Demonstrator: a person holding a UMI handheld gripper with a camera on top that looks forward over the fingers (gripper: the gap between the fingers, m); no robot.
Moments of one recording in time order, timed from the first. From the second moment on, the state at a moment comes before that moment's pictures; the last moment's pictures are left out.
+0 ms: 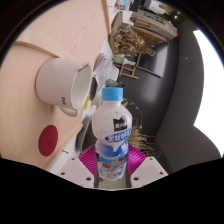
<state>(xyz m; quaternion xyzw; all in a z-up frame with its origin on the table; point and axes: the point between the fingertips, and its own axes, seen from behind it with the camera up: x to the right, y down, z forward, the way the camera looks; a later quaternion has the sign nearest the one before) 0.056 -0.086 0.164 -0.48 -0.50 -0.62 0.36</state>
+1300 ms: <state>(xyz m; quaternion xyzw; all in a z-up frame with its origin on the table) 0.070 -0.089 0.058 -0.83 -0.01 -0.01 0.56</state>
